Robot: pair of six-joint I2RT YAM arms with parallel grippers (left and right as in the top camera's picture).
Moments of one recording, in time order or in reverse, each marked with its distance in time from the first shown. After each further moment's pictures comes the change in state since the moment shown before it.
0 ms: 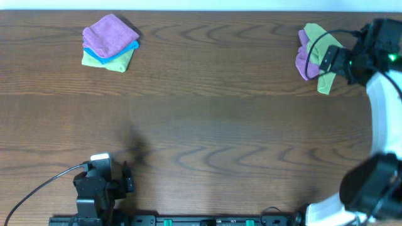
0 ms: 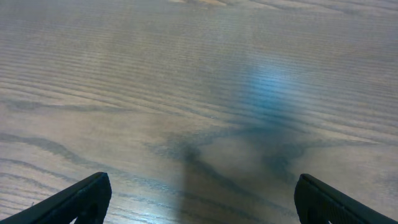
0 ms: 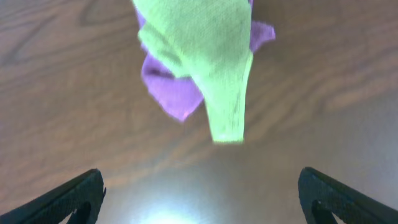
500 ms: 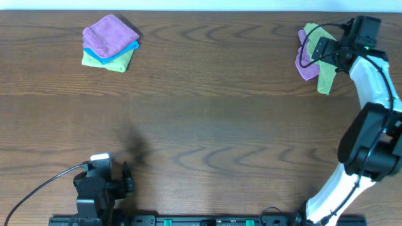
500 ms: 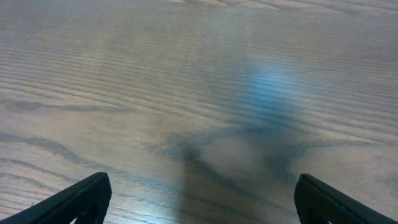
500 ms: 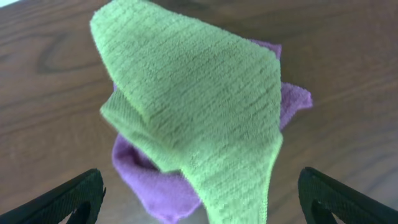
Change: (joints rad) left arm 0.000 0.000 0.000 0.000 0.000 0.000; right arm -0.002 0.293 0.043 0.337 -0.003 -0.026
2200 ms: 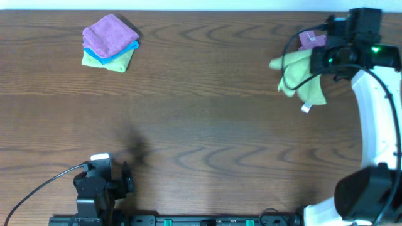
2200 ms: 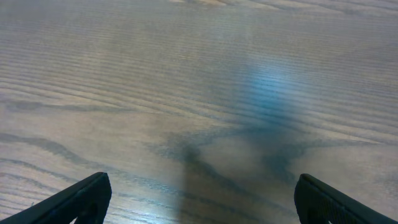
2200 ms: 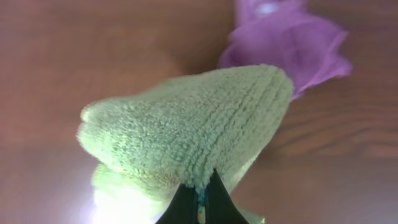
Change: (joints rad) left arm 0.000 0.000 0.000 0.000 0.000 0.000; right arm 0.178 -0.386 0.013 -0.532 -0.071 -0.233
